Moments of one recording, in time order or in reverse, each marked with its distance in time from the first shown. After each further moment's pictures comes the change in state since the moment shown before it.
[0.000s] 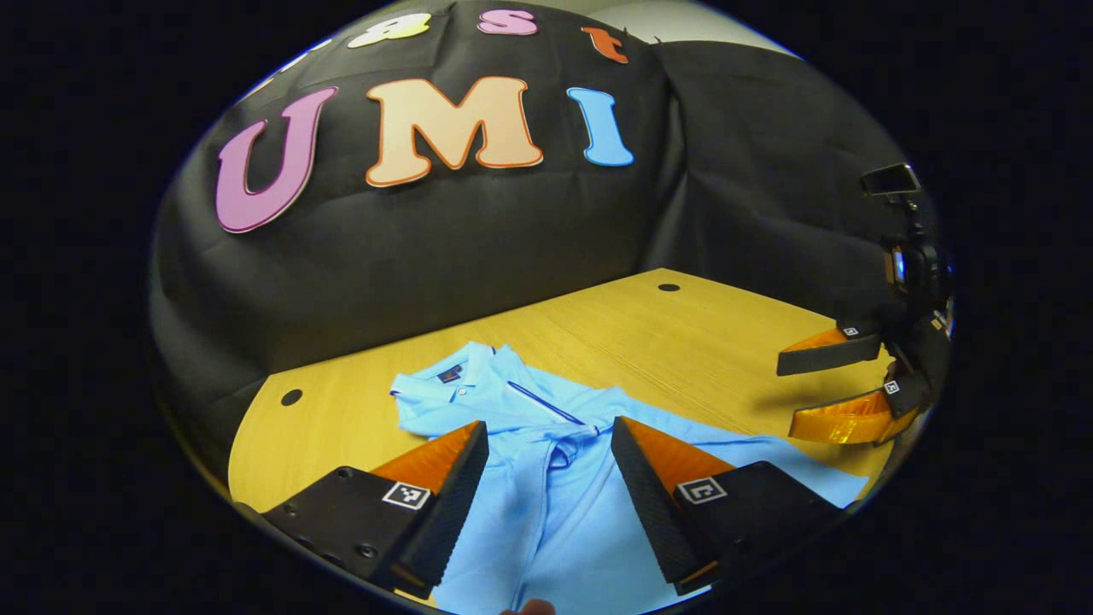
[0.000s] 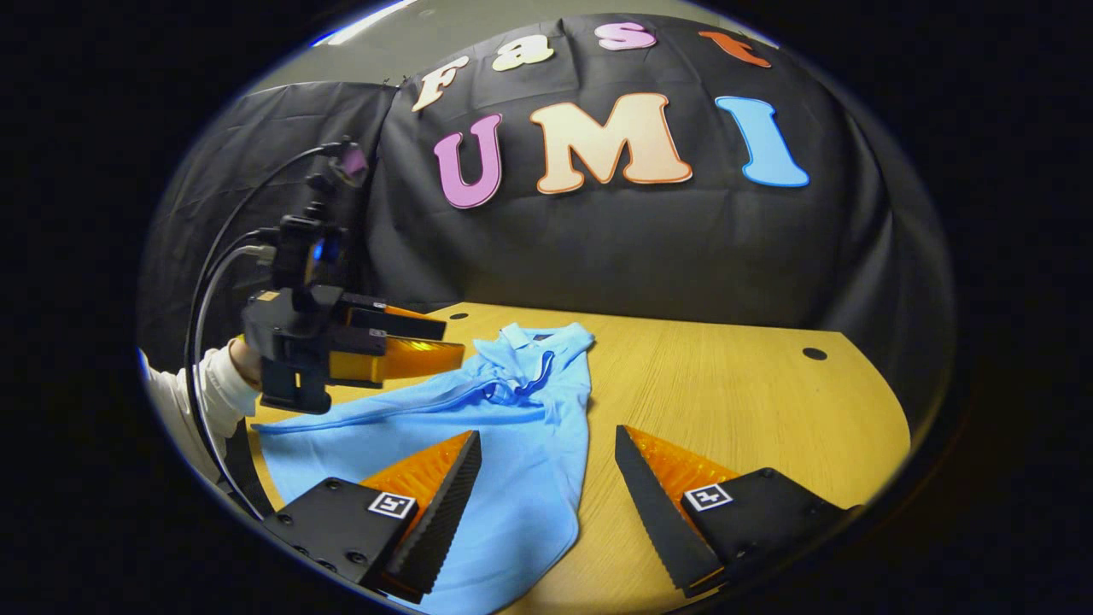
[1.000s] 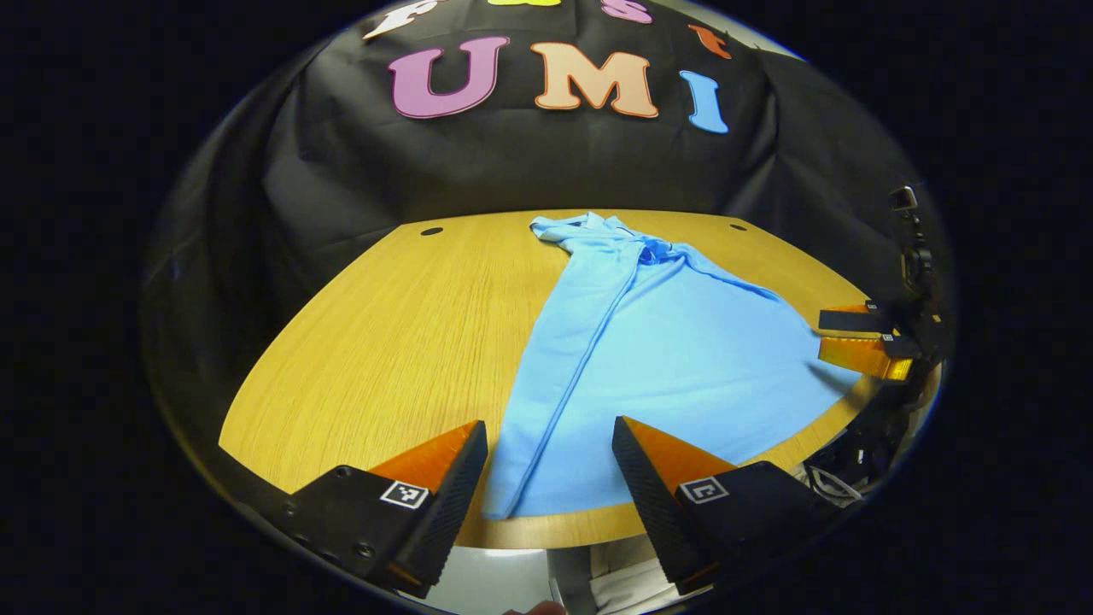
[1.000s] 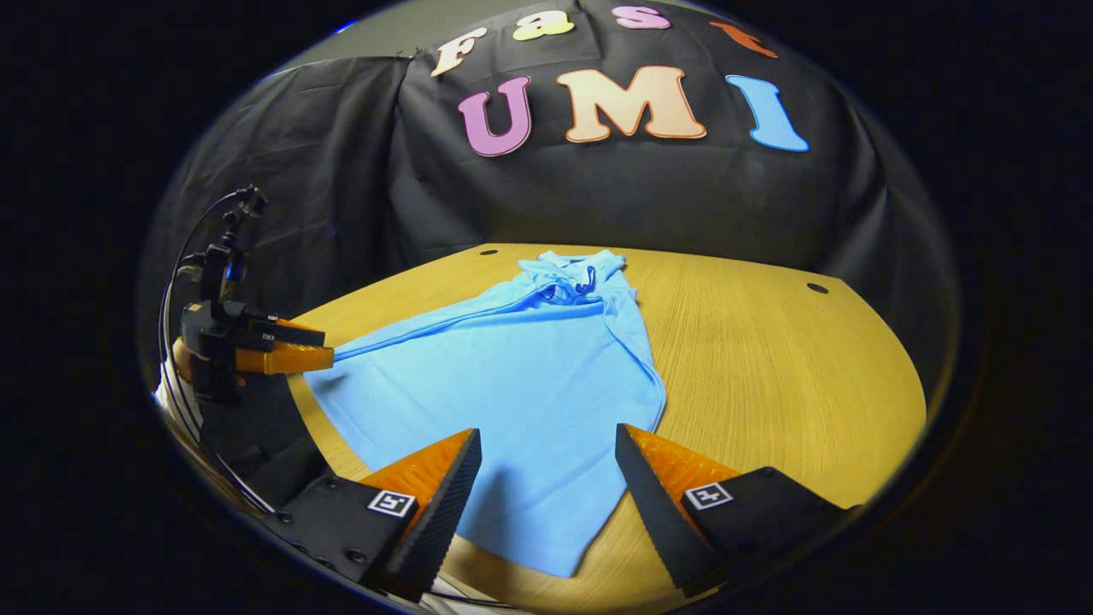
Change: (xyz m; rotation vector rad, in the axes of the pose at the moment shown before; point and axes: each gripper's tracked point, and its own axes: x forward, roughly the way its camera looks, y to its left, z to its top) left arm -0.213 0.026 -0.177 -0.243 0.248 0.264; right arm -0.084 0.072 -0.104 0.005 0.147 -0.020
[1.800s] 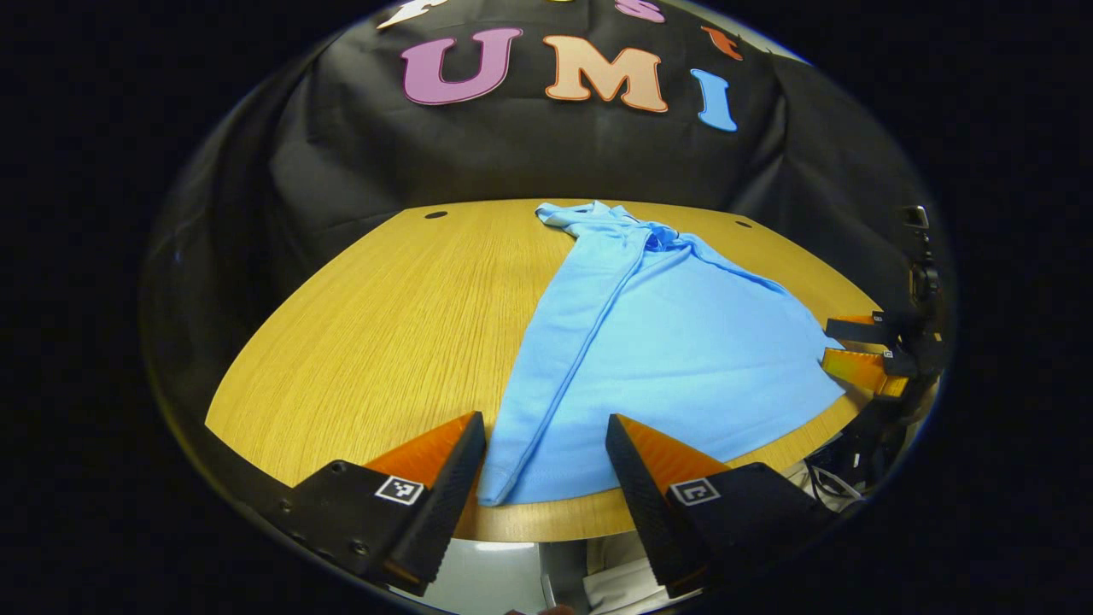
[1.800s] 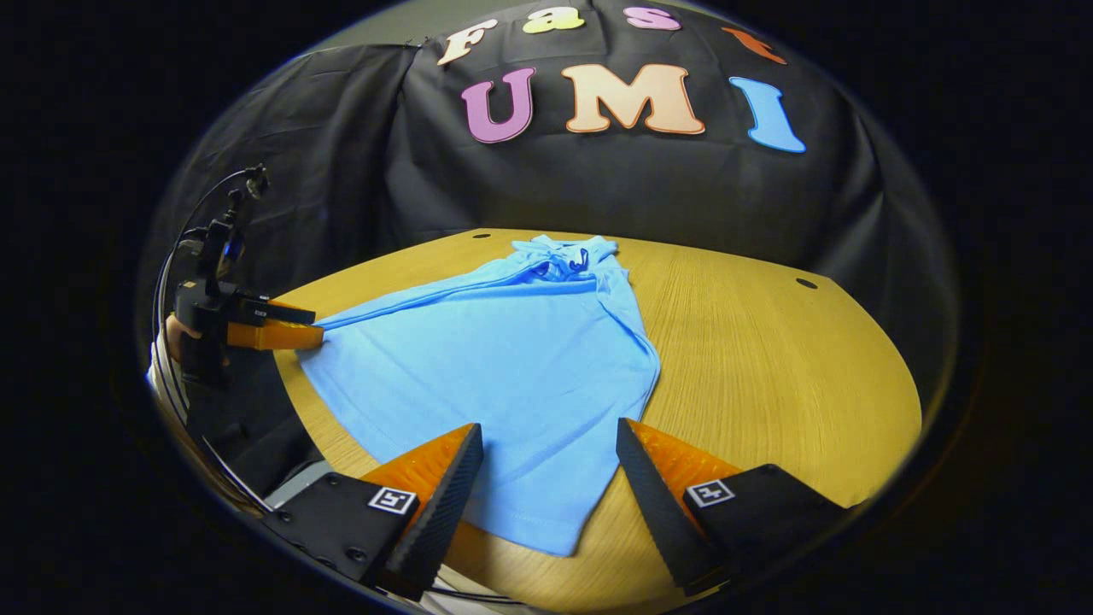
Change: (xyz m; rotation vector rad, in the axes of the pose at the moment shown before) left arm 0.000 -0.004 -0.017 -0.029 0.019 -0.021; right arm 0.004 0.001 -0.026 -0.049 0.014 -0.046
